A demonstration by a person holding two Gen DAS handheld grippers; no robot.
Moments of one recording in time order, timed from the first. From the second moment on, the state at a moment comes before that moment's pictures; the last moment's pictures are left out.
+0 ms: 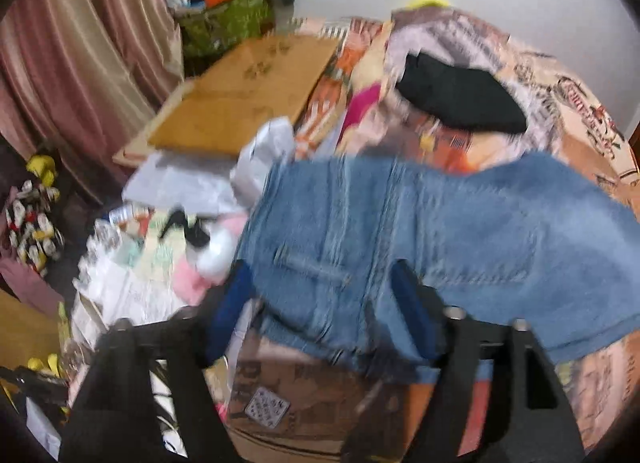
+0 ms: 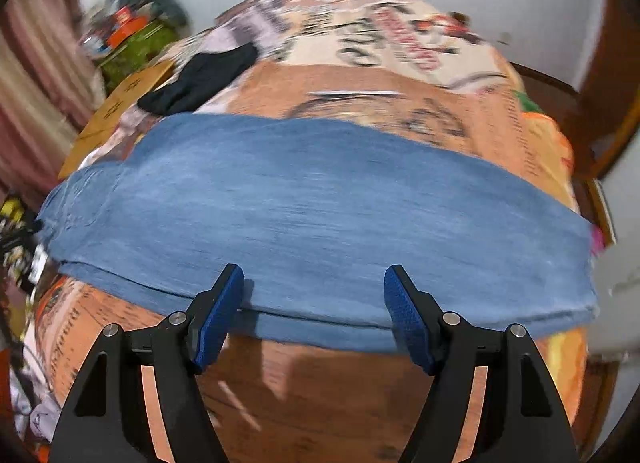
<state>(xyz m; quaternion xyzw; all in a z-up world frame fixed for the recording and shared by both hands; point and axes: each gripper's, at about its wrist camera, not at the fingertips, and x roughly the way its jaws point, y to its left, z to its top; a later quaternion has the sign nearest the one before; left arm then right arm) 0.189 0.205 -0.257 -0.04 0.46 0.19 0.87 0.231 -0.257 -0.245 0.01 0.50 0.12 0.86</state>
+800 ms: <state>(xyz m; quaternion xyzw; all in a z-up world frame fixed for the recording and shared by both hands) 0.314 -0.051 -0.268 0.11 0.50 -0.04 0.86 0.192 -0.482 -0.289 0.26 0.50 -0.10 0.82</state>
